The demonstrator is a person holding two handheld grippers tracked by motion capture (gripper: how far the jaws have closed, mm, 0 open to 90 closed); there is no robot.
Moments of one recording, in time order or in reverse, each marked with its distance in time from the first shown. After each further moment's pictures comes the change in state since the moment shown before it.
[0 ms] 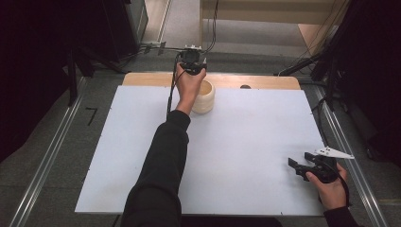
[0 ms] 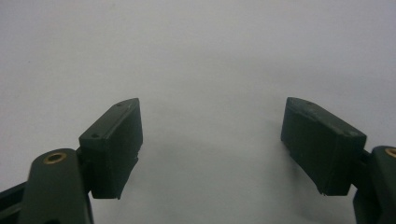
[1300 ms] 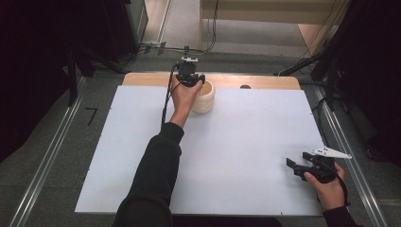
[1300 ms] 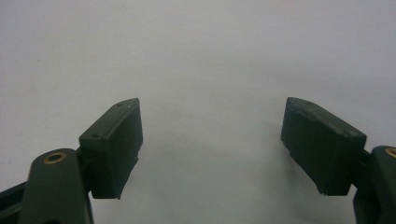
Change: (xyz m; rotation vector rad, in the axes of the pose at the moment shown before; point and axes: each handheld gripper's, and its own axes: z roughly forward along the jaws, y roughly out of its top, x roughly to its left) left arm 0.005 -0.036 -0.014 0.025 -0.026 -0.005; right arm 0.005 0.002 0.001 0.002 0.008 -0.023
